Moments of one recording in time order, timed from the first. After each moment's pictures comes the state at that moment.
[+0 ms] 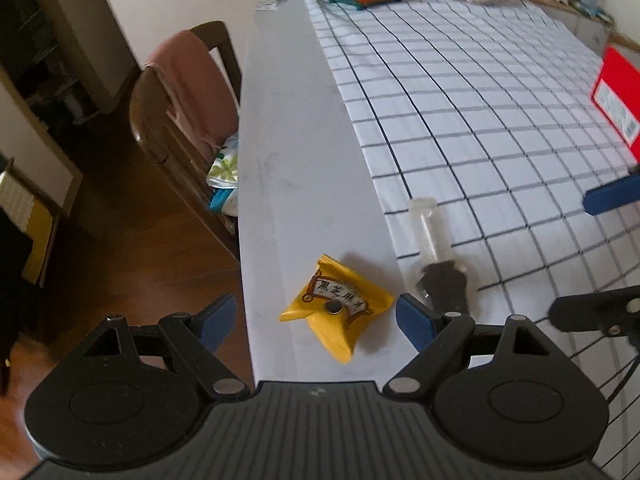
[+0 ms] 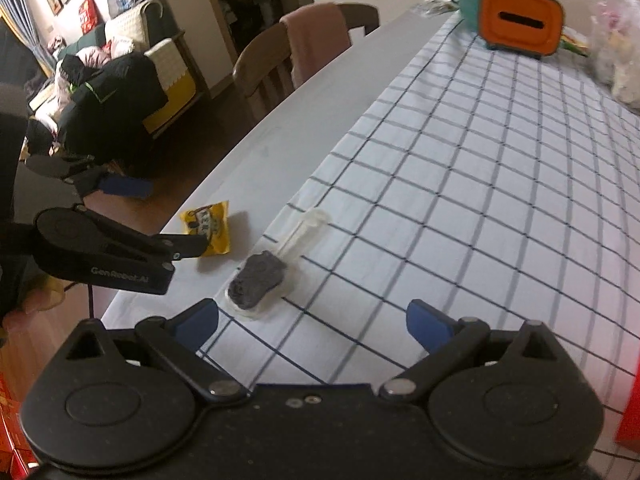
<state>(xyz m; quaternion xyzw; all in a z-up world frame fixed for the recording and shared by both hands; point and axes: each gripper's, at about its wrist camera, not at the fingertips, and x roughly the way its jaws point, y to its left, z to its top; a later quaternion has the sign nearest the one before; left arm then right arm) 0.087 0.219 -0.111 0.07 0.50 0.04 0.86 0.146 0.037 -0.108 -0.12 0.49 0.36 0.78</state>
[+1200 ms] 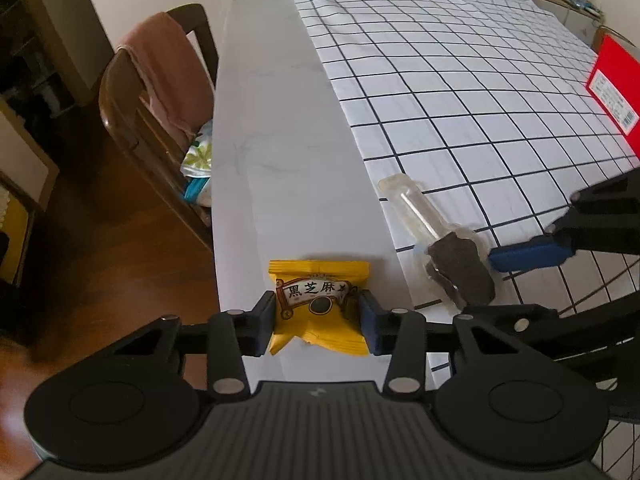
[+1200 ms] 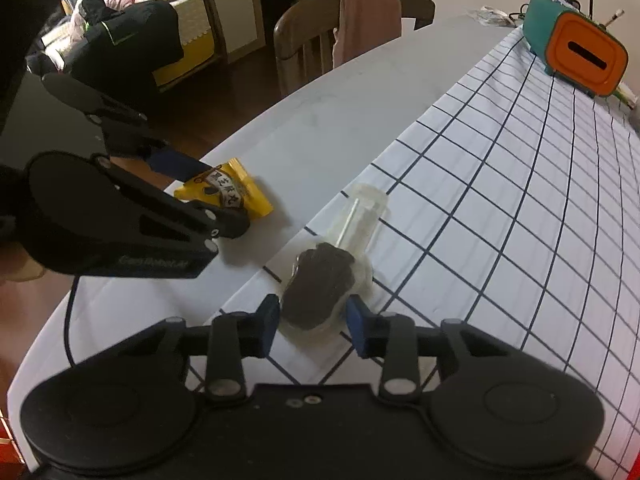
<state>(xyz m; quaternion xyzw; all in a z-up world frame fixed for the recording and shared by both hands) 0.101 0.226 -0.135 0.04 0.51 0.02 0.86 0.131 0.088 -0.144 -0.20 0.46 0.38 0.78</state>
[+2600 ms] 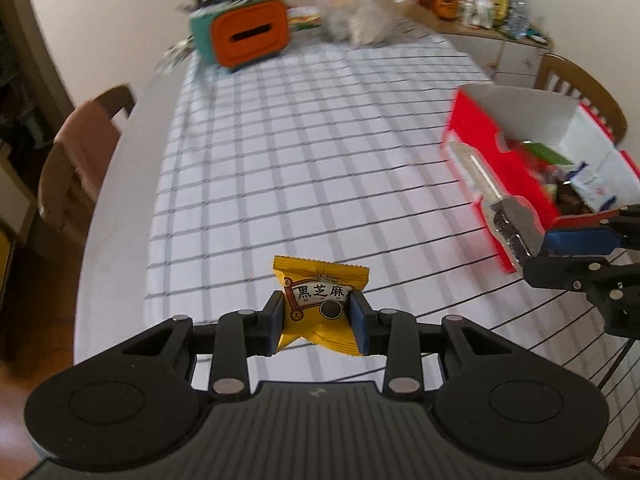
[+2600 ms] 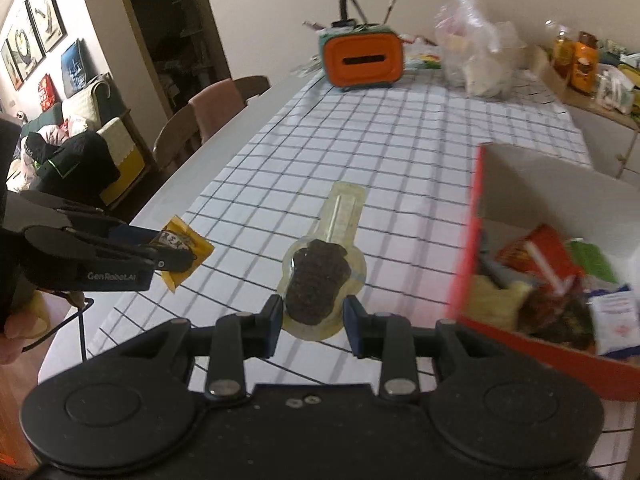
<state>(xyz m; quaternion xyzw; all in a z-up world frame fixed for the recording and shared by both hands) 0.116 -0.007 -0.038 0.04 0.47 -0.01 0.88 0.144 -0.204 -0.046 -0.04 0.41 0.30 0.86</state>
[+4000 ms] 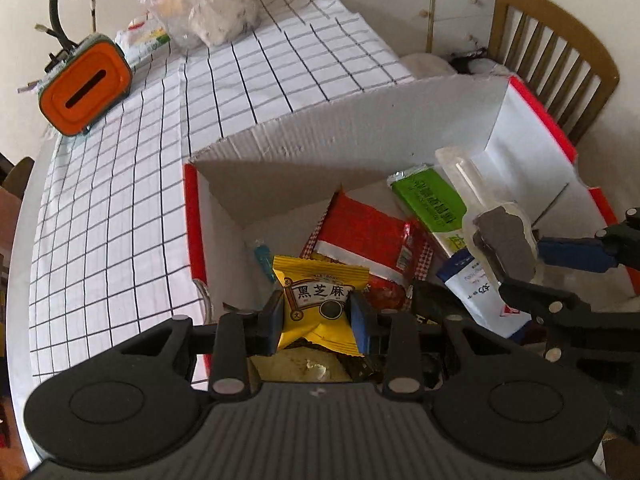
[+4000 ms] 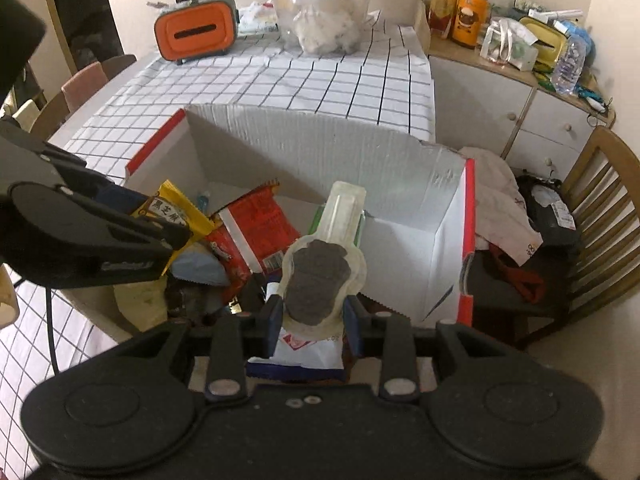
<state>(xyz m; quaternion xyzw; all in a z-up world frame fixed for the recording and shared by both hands) 0.281 -0.270 -0.070 0.11 0.54 -0.02 0.83 0.258 -0.396 -0.077 -0.09 0.47 0.20 0.86</state>
